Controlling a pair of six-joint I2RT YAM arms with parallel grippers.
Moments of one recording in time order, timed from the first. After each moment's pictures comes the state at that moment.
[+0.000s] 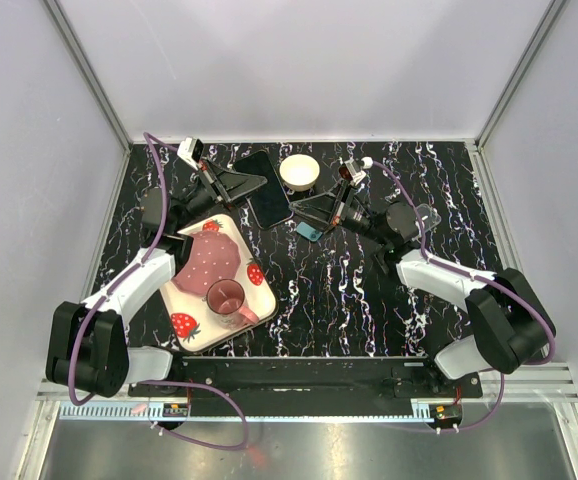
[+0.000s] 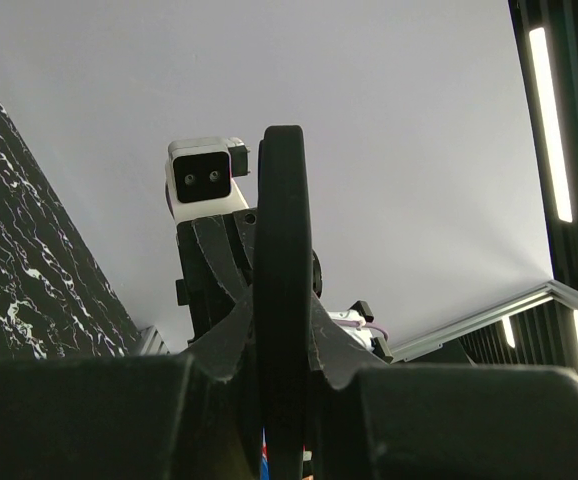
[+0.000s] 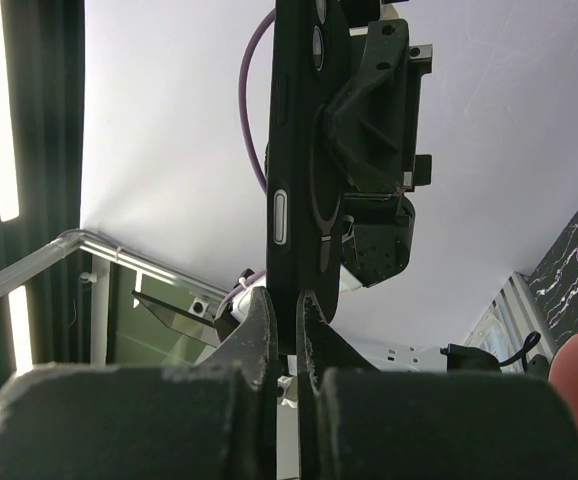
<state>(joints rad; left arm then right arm) -0.24 1.28 0.78 0.93 0.79 -1.60 0.58 1.46 0.77 1.15 -0.62 1.64</state>
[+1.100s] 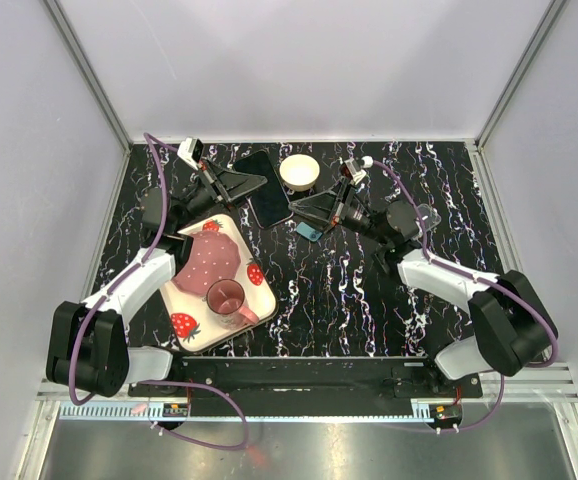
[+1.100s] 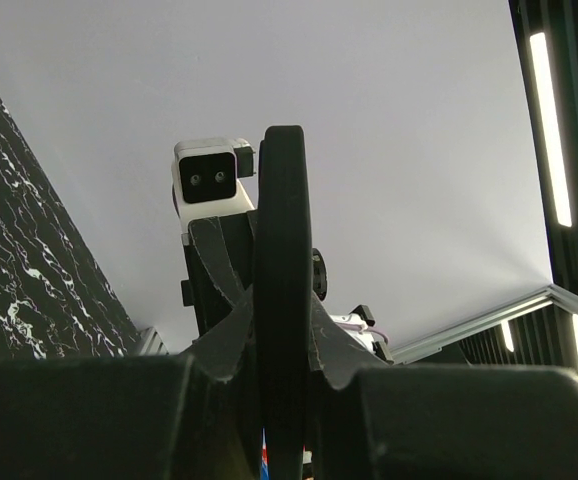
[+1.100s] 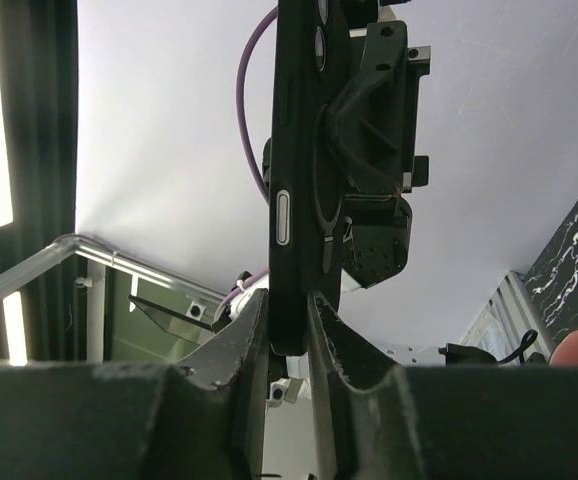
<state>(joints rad) -0.24 1.28 0.78 0.93 0.79 -1.61 0.58 1.45 0.78 1.12 -0.62 1.64</state>
